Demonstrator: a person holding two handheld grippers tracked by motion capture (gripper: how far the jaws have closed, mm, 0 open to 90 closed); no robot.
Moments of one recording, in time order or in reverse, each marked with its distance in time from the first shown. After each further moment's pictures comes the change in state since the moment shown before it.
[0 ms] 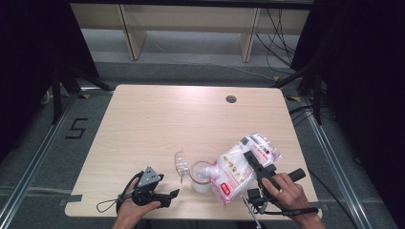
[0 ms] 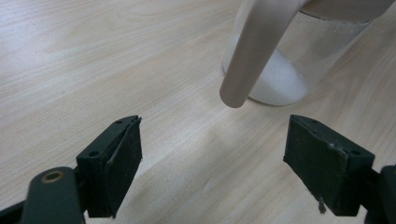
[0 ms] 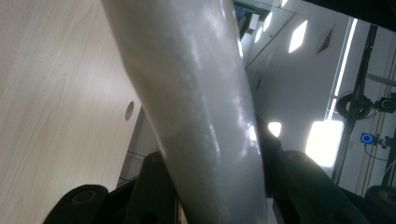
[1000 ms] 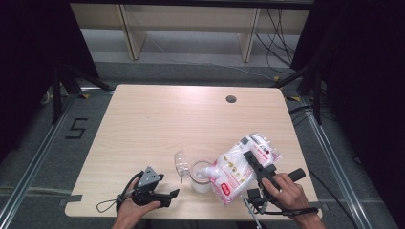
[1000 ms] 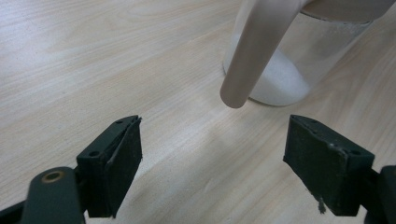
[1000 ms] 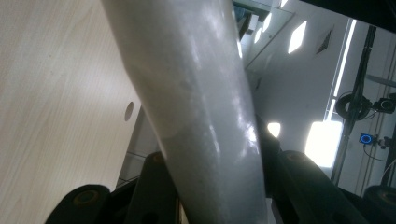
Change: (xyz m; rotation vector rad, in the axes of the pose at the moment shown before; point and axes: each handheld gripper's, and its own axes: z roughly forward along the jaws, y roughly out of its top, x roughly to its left) left arm 0.001 0.000 0.000 -0.002 -0.004 -0.001; right arm 0.000 0.000 0.000 -0.003 0.001 0.000
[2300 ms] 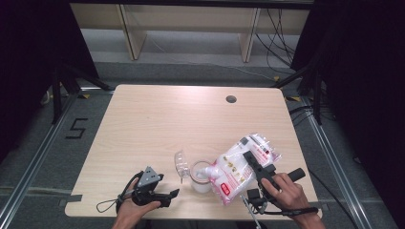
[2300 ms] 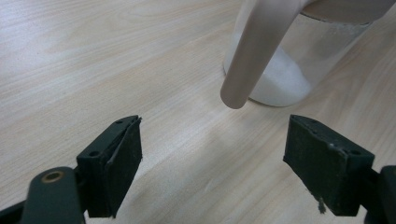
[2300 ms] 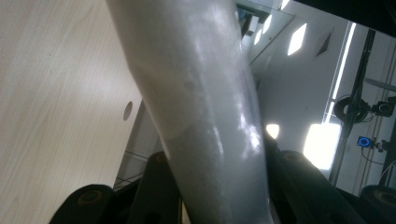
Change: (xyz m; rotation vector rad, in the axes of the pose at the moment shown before) left arm 0.000 0.000 0.000 -0.001 -0.001 0.000; right arm -0.003 0.001 0.001 -0.018 -0.025 -0.044
